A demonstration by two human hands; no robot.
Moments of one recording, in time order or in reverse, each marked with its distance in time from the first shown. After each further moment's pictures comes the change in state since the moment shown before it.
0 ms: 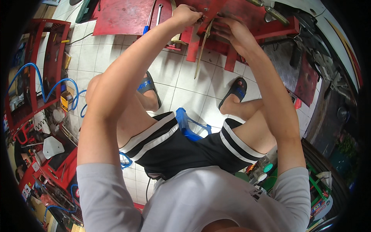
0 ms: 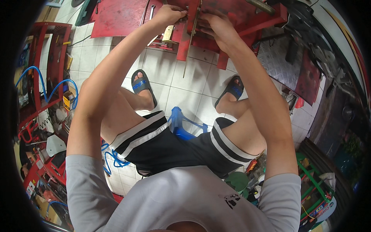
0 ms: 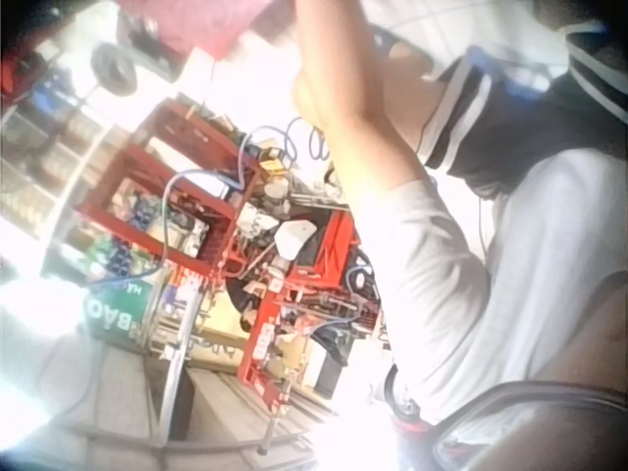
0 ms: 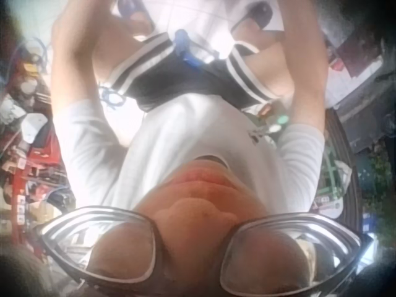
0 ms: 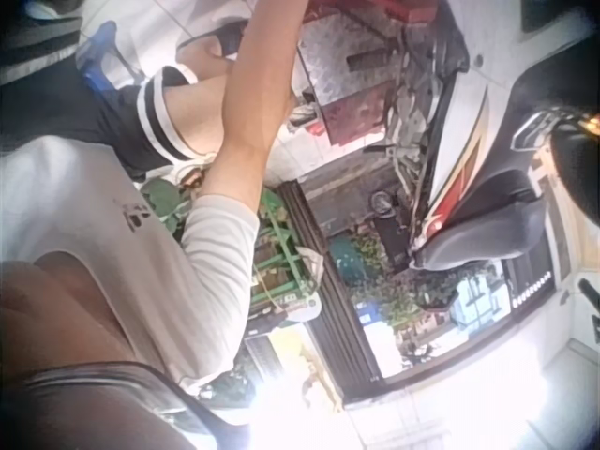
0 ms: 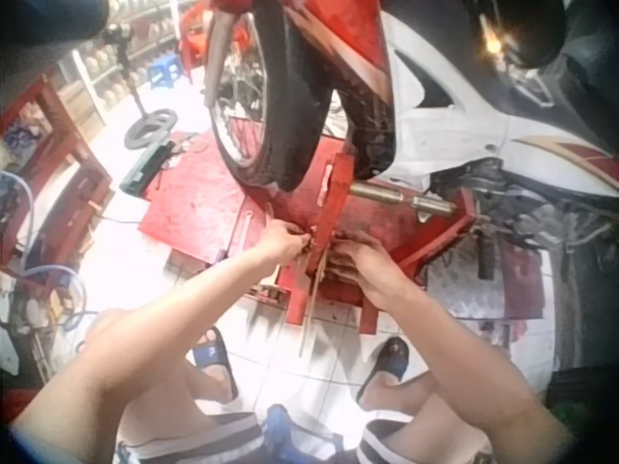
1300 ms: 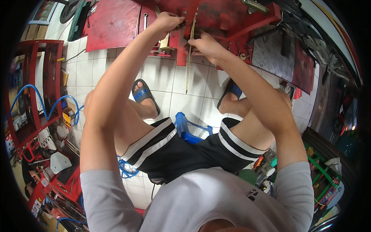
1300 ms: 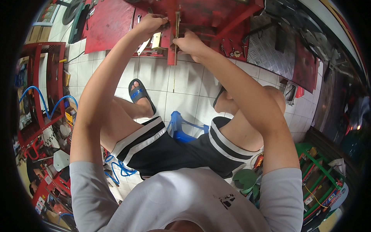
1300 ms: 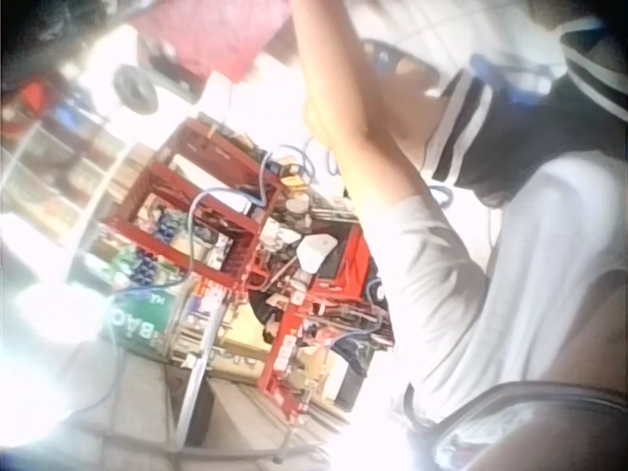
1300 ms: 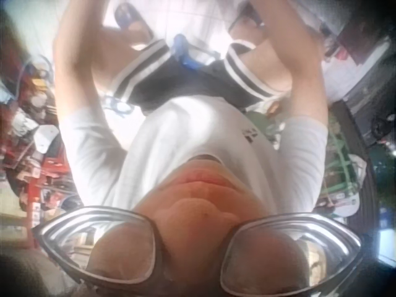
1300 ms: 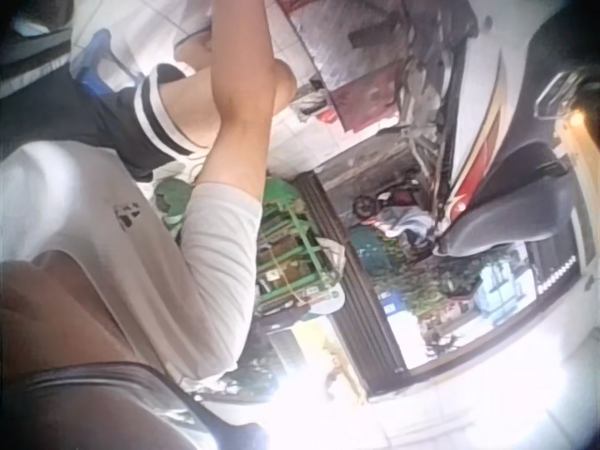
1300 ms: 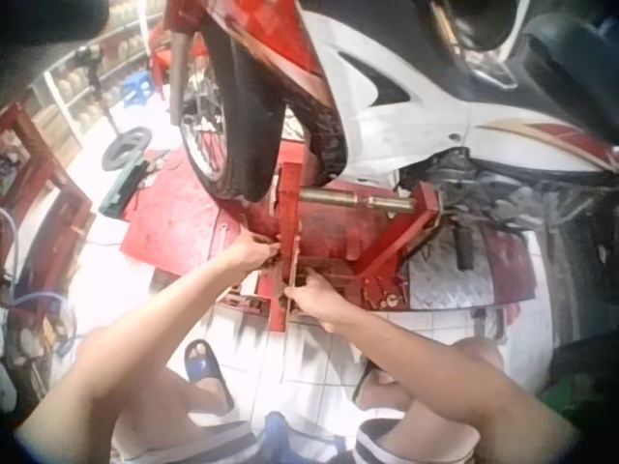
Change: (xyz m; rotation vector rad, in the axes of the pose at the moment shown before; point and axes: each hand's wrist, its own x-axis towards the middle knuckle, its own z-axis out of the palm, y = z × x) left_hand 0.008 -0.007 -0.003 -0.250 -0.113 -0.036; right_hand 0.004 0.052 0.016 -0.171 -0.077 0.173
